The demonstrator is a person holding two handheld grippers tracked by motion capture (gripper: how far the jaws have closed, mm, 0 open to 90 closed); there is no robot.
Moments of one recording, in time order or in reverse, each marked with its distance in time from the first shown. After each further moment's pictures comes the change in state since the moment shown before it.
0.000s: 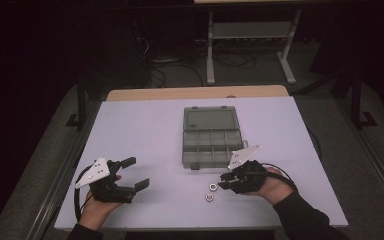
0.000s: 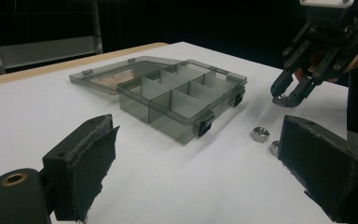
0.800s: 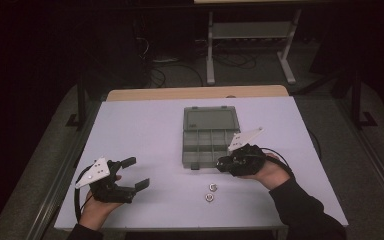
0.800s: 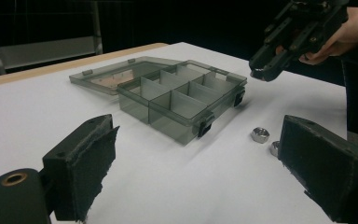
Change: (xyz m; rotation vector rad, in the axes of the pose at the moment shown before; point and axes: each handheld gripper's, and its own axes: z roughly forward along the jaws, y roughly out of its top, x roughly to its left) left arm 0.000 0.000 0.000 0.002 0.000 0.003; right arm -0.026 0.024 -0.008 -0.073 -0.036 0.054
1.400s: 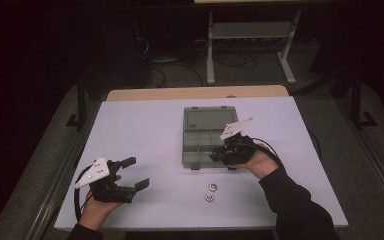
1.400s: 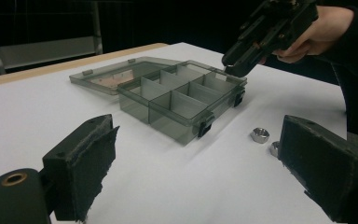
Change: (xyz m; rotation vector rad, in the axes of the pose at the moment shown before) left arm 0.000 0.000 0.000 -0.008 0.001 -0.009; right arm -0.019 0.020 0.021 -0.015 -0.012 0.040
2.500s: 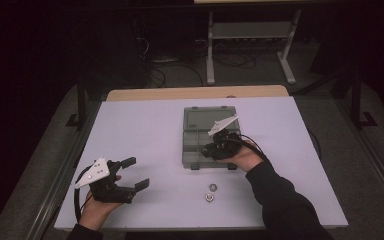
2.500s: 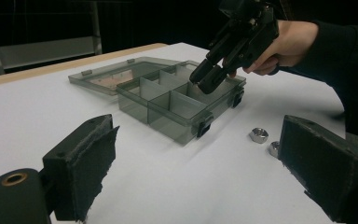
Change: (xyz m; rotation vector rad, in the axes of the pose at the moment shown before) left arm 0.000 0.000 0.000 0.002 -0.004 0.004; right arm -0.017 0.010 0.043 0.040 -0.016 0.034
